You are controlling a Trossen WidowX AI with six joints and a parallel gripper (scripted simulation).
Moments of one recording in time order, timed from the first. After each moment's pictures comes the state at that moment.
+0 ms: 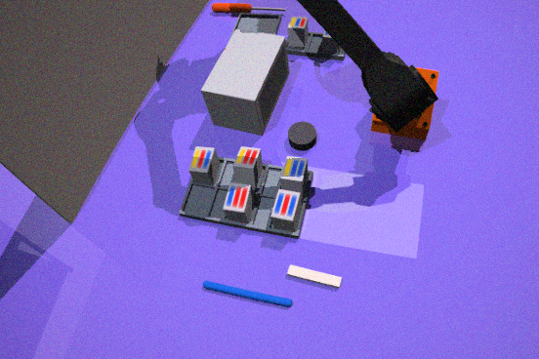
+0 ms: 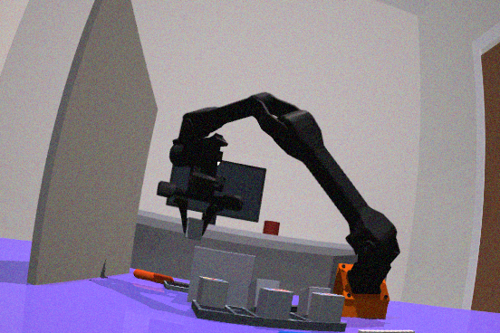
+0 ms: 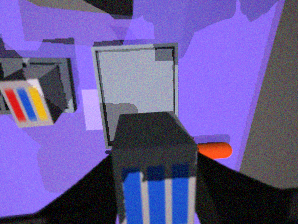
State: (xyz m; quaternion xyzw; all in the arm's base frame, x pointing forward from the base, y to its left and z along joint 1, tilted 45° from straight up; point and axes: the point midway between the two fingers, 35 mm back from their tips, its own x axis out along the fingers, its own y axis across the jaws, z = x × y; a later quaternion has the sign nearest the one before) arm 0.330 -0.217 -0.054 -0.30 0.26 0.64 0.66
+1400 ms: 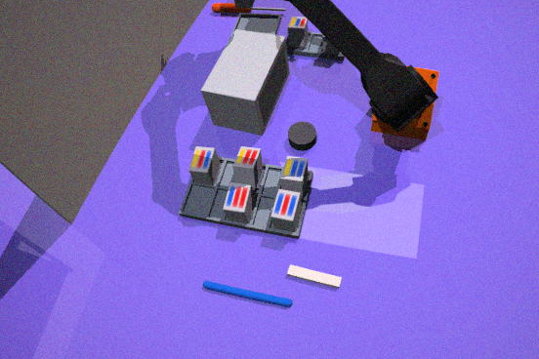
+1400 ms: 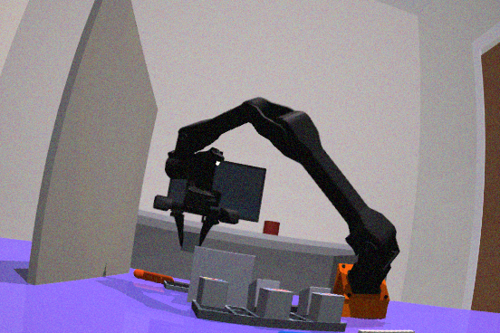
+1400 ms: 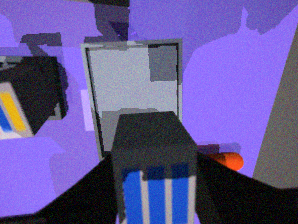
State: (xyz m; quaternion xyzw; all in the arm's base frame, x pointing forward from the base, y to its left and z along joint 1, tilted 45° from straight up) arm 0.334 -0.197 -0.078 -0.30 0.26 0.64 0.66
